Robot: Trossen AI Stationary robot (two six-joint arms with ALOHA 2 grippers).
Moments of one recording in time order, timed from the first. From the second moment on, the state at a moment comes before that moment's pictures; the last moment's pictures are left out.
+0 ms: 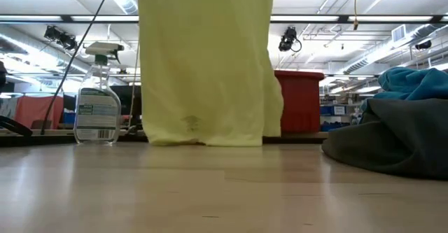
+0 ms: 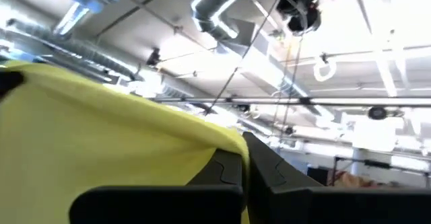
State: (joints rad) left arm 0.15 1.29 2.26 -0.36 -0.41 0.59; right arm -0.39 1.46 2.07 -0.02 0.22 -0.42
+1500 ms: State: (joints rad) left arm -0.88 1.37 0.97 -0.33 -0.17 -1.22; right arm 0.63 1.95 1.54 -0.43 -0.32 1.28
